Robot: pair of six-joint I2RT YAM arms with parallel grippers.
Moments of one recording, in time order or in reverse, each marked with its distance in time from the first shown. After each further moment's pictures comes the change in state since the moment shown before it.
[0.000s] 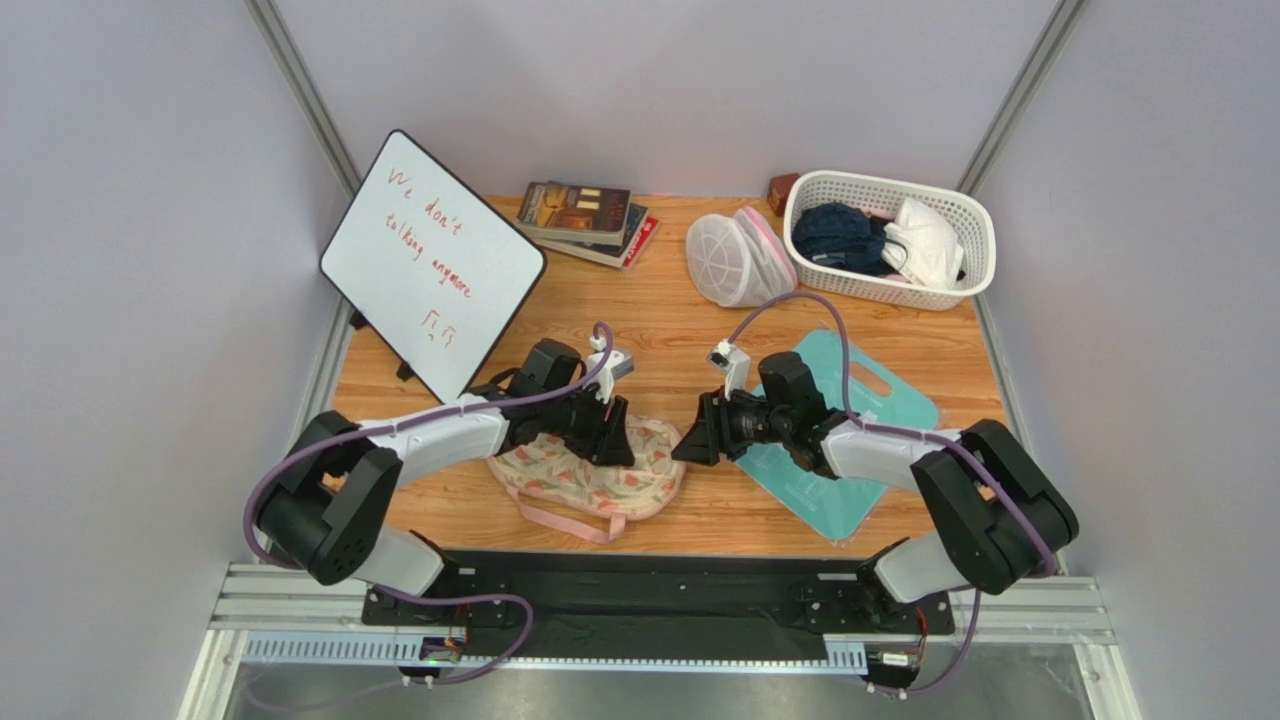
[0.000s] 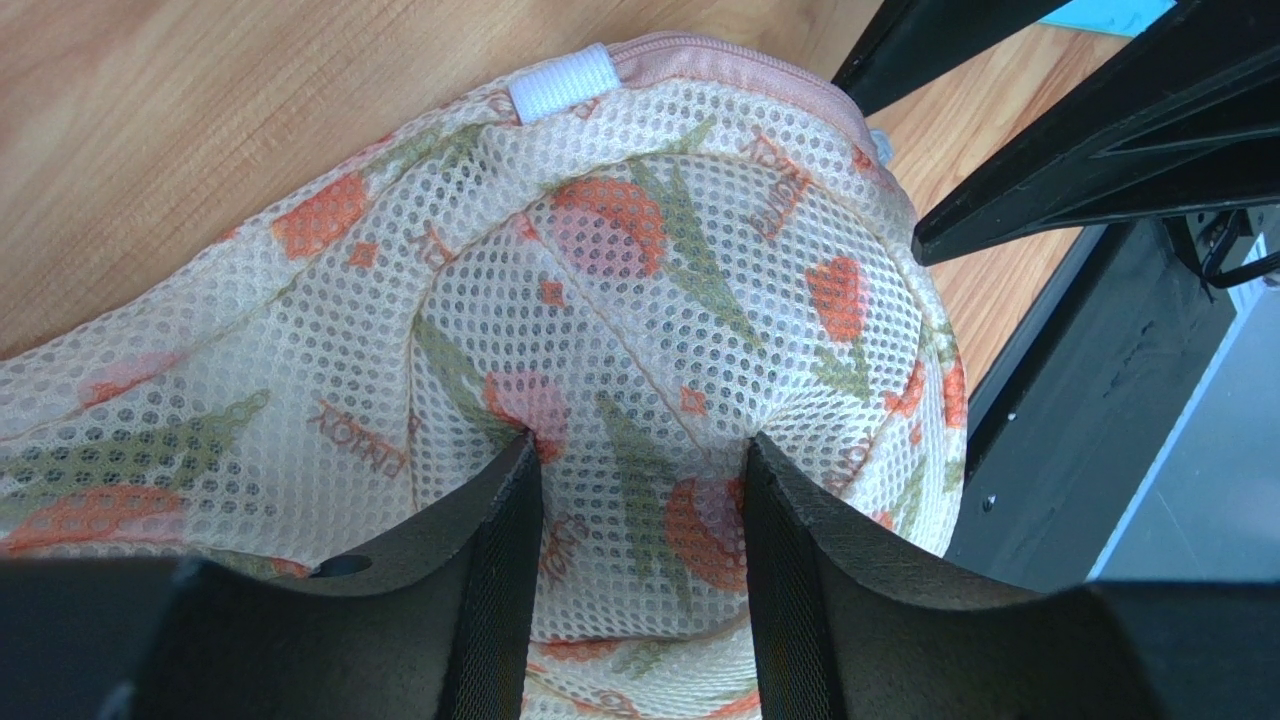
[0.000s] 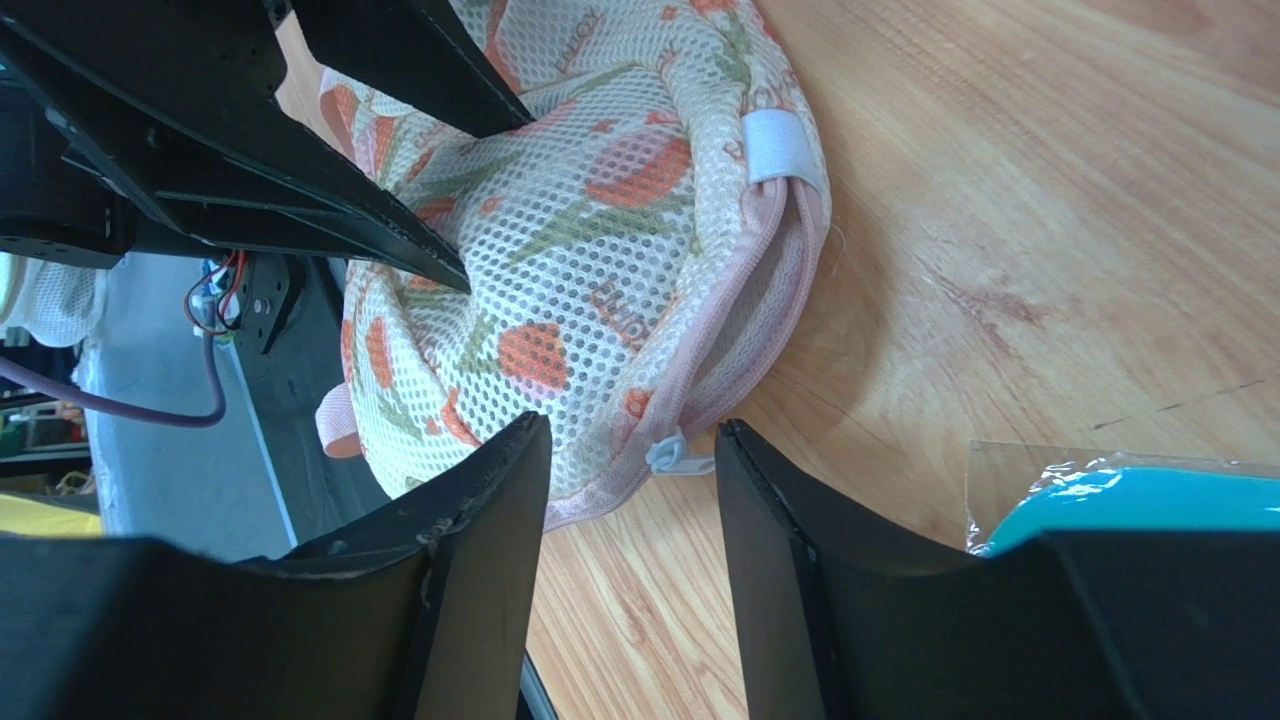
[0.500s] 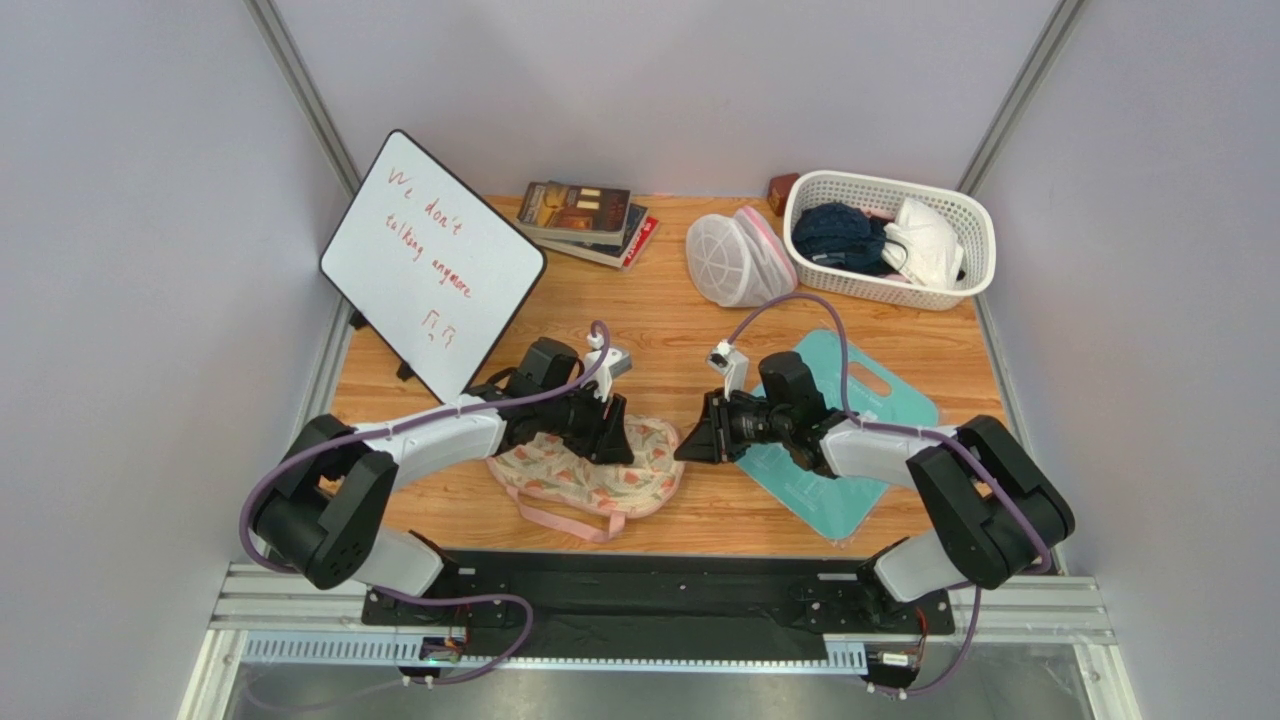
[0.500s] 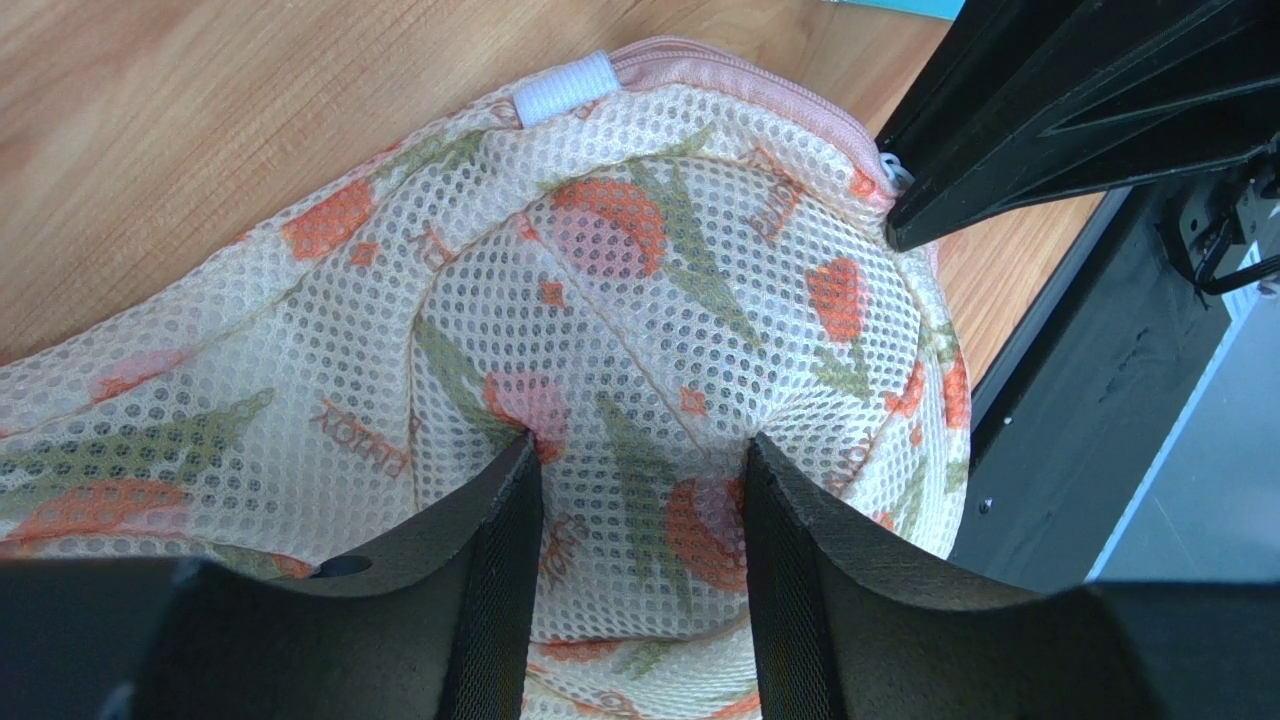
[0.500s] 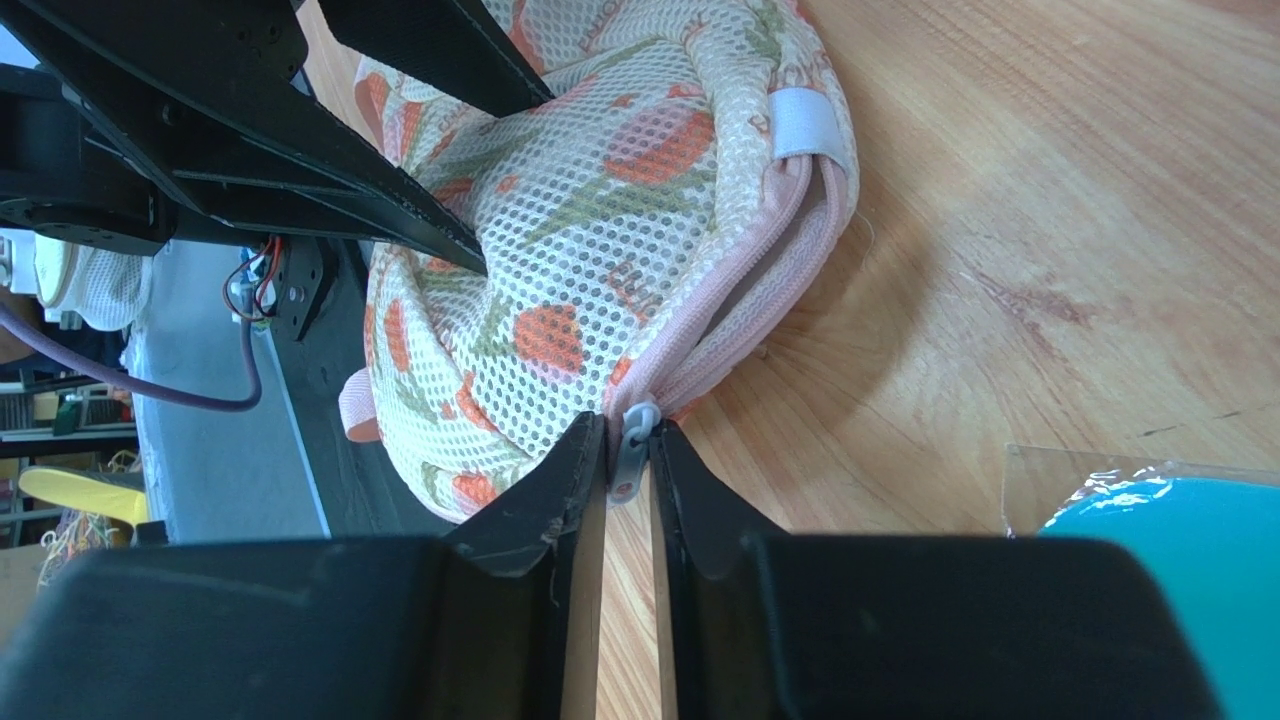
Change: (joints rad) left arm 0.006 -0.019 -0.003 -0.002 -0.004 -0.002; right arm -0.002 0.023 -0.002 0.025 -0.058 0.026
